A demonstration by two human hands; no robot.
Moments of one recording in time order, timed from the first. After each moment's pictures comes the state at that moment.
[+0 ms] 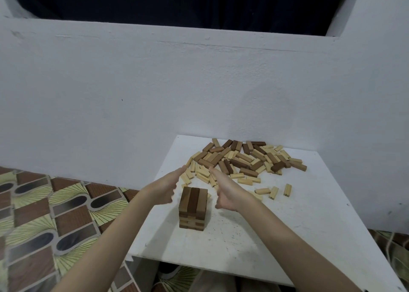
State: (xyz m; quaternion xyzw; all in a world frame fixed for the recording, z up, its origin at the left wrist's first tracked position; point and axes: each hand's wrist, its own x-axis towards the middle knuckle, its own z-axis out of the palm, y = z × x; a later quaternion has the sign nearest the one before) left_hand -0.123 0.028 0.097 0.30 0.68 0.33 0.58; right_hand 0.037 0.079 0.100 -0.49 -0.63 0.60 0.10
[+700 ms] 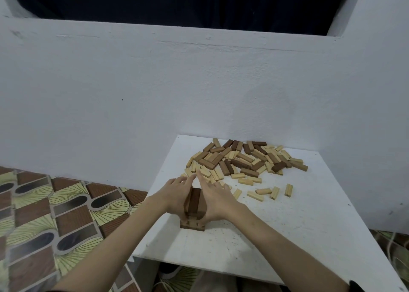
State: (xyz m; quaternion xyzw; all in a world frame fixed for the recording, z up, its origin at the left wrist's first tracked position) left_hand -0.118 0.034 0.061 0.72 0.68 -0.05 0.09; right_hand 0.031 0.077 0.064 -0.37 -0.91 0.14 -0.06
